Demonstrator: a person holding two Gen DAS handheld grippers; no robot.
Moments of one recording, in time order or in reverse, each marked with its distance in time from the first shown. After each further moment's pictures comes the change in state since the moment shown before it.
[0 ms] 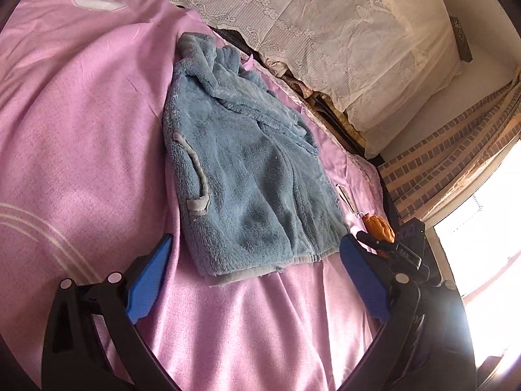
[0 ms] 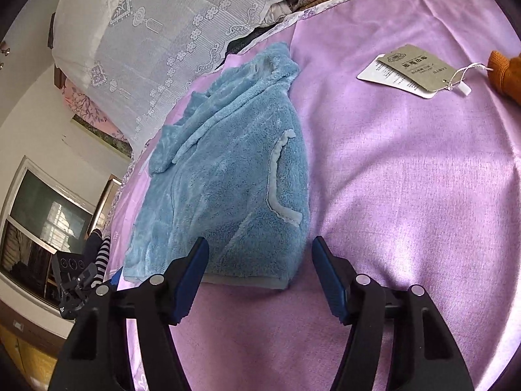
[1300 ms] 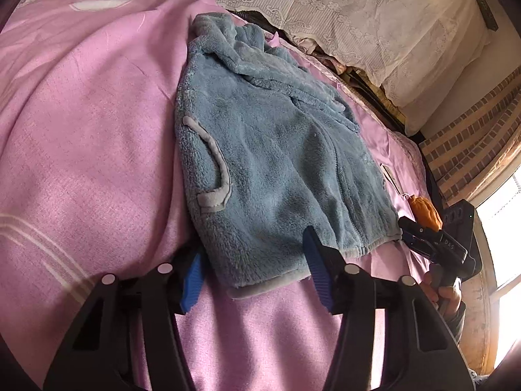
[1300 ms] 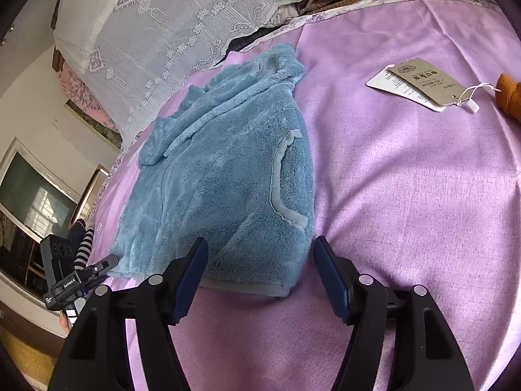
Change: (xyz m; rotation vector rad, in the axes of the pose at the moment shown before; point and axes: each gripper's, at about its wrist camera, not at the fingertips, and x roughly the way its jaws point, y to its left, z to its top) left arm 0.035 0.001 0.003 0.063 0.094 0.211; right arm 0.012 0.013 0.001 -0.082 -0.008 -0.076
